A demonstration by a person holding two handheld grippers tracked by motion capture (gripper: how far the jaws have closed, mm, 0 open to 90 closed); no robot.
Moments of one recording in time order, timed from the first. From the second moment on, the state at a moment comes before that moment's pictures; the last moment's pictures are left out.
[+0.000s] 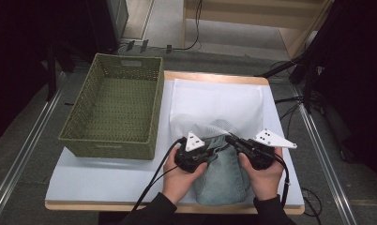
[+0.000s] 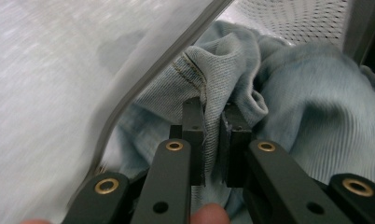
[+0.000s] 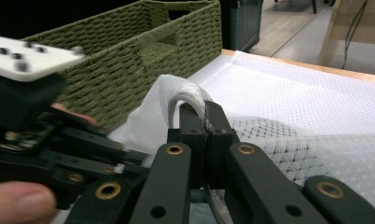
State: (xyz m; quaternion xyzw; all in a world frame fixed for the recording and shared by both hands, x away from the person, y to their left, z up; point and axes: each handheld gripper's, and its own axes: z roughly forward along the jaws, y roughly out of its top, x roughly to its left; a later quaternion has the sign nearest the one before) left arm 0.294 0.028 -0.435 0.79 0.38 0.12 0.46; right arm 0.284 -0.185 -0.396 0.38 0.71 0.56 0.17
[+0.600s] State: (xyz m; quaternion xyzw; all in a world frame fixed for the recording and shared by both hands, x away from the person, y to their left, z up) left arm 0.259 0.046 -0.425 0.81 0.31 0.03 0.50; right arm 0.286 -0.195 -0.396 0.39 0.71 0.56 0.18
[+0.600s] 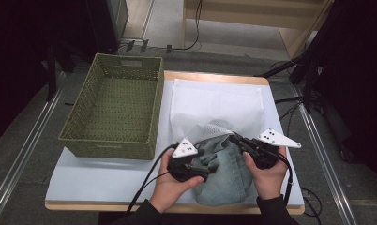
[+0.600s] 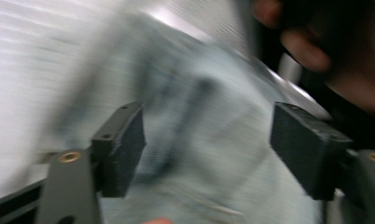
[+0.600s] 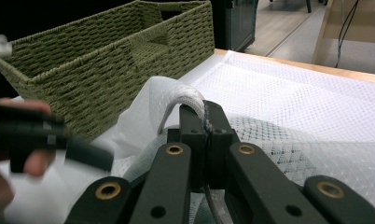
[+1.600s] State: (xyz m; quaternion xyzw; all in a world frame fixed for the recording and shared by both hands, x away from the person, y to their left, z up) left arm 0.299 0.012 -0.451 0.79 0.37 0.10 0.48; right arm 0.281 -0.206 -0.389 0.38 0.70 0.57 0.19
